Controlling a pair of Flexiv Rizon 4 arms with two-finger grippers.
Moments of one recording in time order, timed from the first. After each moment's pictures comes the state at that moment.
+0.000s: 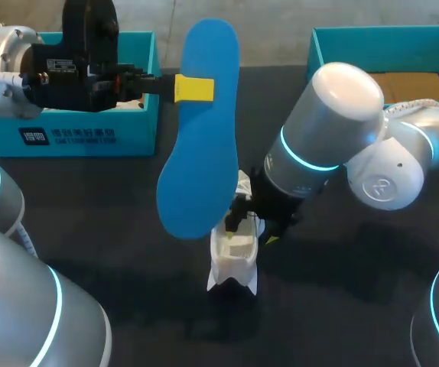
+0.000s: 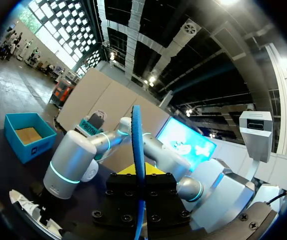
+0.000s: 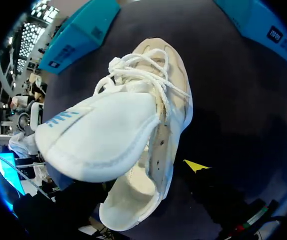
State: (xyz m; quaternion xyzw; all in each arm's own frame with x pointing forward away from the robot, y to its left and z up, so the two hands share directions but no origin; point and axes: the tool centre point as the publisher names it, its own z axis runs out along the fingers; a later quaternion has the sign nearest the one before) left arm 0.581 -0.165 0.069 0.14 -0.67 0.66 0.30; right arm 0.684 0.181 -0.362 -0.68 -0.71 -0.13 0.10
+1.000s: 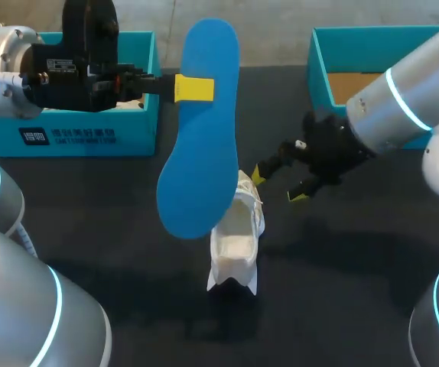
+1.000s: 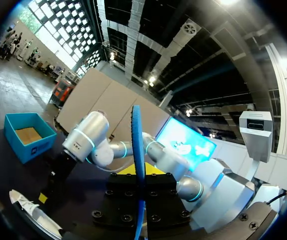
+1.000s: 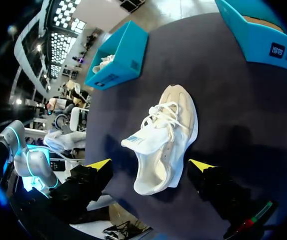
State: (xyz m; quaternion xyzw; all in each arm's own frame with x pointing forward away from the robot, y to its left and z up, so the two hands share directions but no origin) left arm 0.581 -0.165 0.069 0.14 -0.67 0.66 0.30; right arm 0.709 0.137 -0.252 -0.63 -0.69 -0.27 0.20
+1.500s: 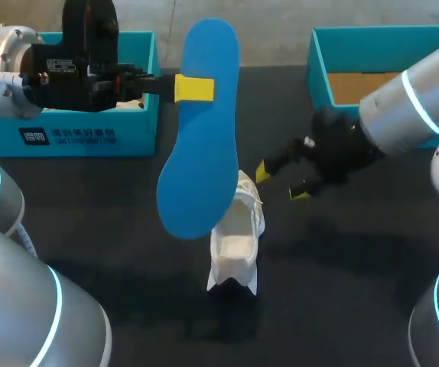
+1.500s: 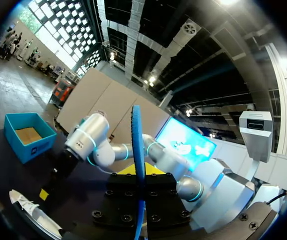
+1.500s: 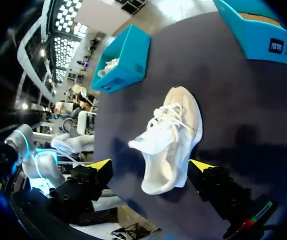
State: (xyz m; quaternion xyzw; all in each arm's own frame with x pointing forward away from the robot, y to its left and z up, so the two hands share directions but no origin) left arm 0.581 -0.165 0.069 0.14 -0.67 0.66 0.30; right arm 0.713 0.136 -0.236 -0.64 -0.67 -0.30 0.23
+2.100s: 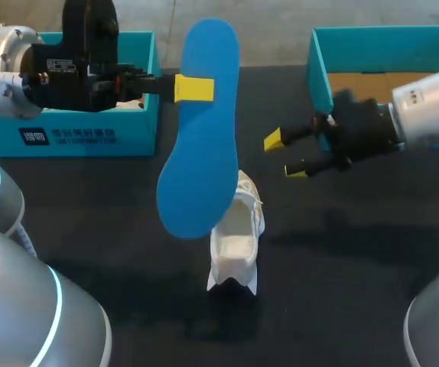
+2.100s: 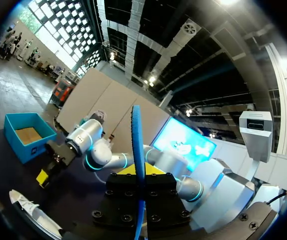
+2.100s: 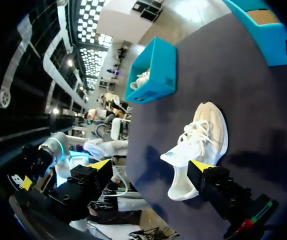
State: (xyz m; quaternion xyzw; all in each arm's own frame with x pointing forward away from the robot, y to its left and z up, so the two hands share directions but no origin) left arm 0.581 -0.165 0.069 0.14 -0.67 0.66 0.30; right arm 0.733 0.132 -0.197 -0.59 -0.62 -0.42 0.32
